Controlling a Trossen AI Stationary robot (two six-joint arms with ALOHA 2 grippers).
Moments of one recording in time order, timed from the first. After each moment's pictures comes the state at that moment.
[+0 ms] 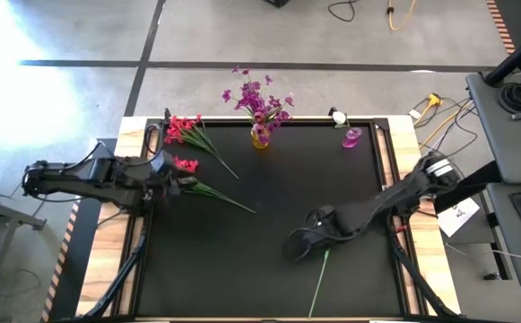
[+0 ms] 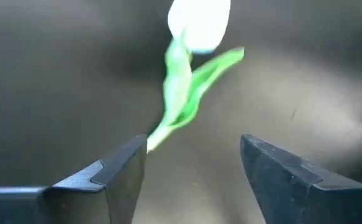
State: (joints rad) left arm -0.07 0.52 0.64 -0.60 -0.29 -0.52; right arm 0.42 1.70 1.20 -1.10 -0.10 1.60
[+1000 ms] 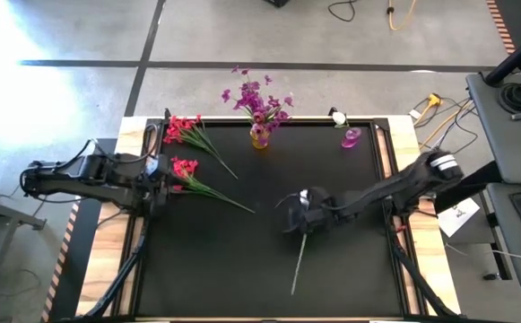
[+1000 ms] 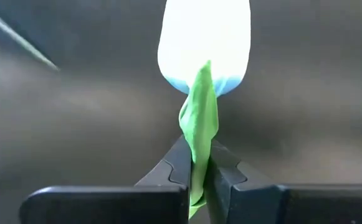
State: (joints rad) left arm -0.08 0.50 0.71 -0.72 -0.07 -0.42; right arm 0.27 1.64 1.07 -0.75 0.30 1.62
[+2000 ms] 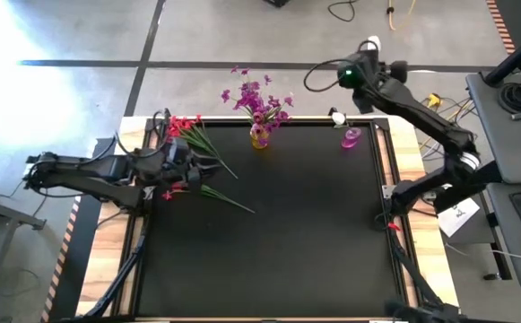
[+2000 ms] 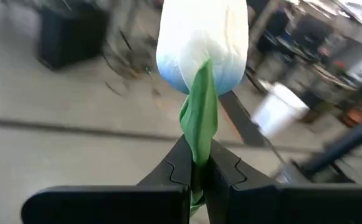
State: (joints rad) left arm -0.07 0.84 0.80 -0.19 -0.38 -0.64; right arm -0.75 1.43 1.48 -0.68 1.14 0.17
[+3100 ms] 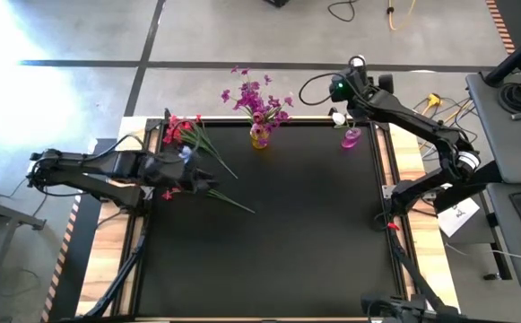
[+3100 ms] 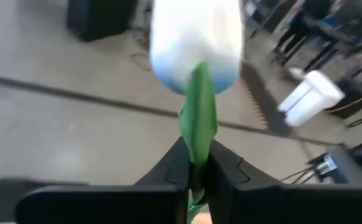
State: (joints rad) left arm -0.07 0.96 0.95 -0.65 -0.25 -0.80; right arm -0.78 1.45 1.25 -0.53 0.99 0.20
